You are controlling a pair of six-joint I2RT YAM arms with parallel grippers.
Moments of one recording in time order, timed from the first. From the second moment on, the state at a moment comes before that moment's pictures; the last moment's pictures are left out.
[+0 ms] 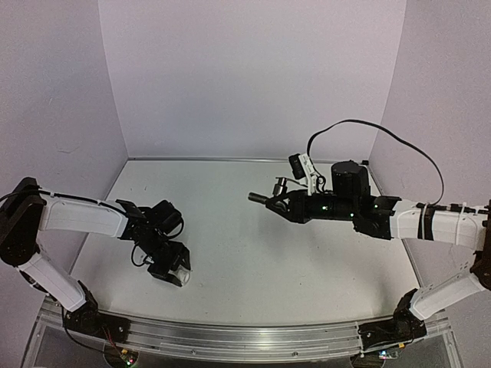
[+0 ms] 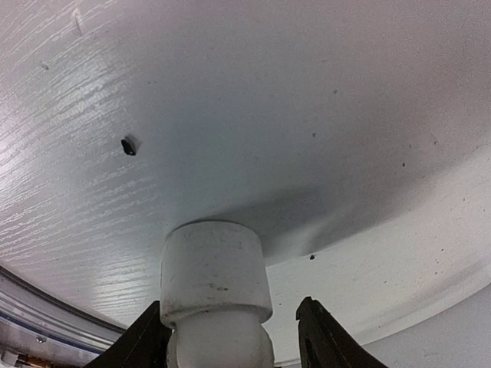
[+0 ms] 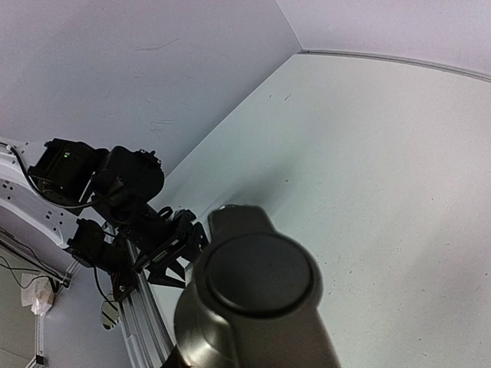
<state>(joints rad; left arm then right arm) -0.79 1.51 0.78 -0.56 0.29 -2.02 0.78 1.34 0.86 0.17 -0.37 0.45</state>
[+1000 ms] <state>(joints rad) -0.69 1.20 1.04 -0.22 0.60 -0.51 0.78 1.39 1.01 0.02 -0.41 -0.06</state>
